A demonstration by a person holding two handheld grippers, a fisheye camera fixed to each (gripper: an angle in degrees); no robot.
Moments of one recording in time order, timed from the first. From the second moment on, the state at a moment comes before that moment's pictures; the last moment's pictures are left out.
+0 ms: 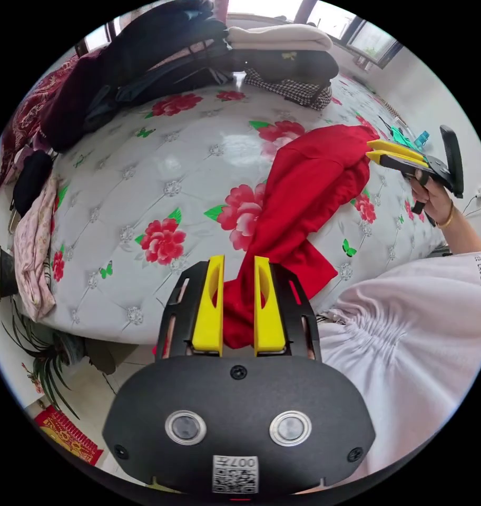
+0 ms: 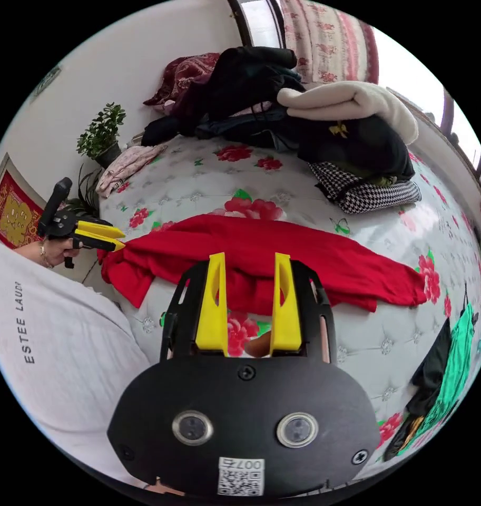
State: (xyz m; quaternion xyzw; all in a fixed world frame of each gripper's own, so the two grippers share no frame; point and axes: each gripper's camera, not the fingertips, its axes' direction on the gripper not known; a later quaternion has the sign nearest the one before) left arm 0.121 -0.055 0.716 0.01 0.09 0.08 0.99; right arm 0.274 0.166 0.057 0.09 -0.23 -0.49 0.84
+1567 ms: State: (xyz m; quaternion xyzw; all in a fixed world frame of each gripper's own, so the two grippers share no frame) left arm 0.118 -0.037 0.736 -0.07 0.42 0.14 0.89; right arm 0.209 0.186 0.152 -0.12 -0.23 -0.45 0.85
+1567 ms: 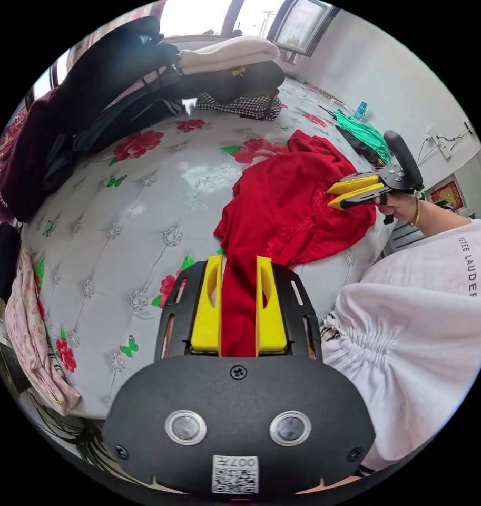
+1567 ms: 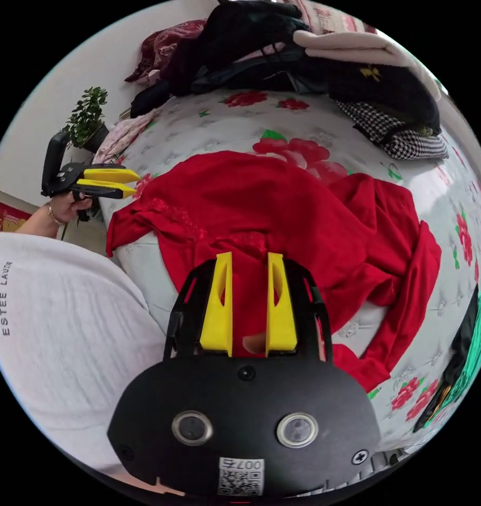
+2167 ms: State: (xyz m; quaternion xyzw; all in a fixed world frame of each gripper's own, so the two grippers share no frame) left arm 0.194 -0.022 0.682 0.03 0.44 0.27 0.86; right arm 0.388 0.183 0.018 0.13 -0.24 -0.26 0.93
